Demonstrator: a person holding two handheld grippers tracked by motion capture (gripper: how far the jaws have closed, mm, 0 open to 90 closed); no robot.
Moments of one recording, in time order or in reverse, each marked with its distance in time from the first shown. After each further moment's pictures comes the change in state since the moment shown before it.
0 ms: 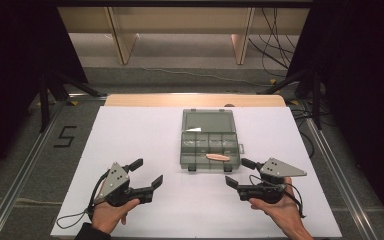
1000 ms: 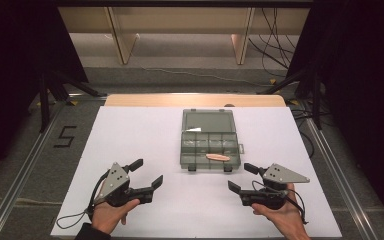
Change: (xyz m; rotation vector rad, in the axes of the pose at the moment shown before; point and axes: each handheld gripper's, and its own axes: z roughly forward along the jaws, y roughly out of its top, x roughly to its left) left arm -0.001 0.000 0.000 0.002 0.000 -0.001; right arm 0.003 -0.012 -0.008 -0.002 -0.016 0.011
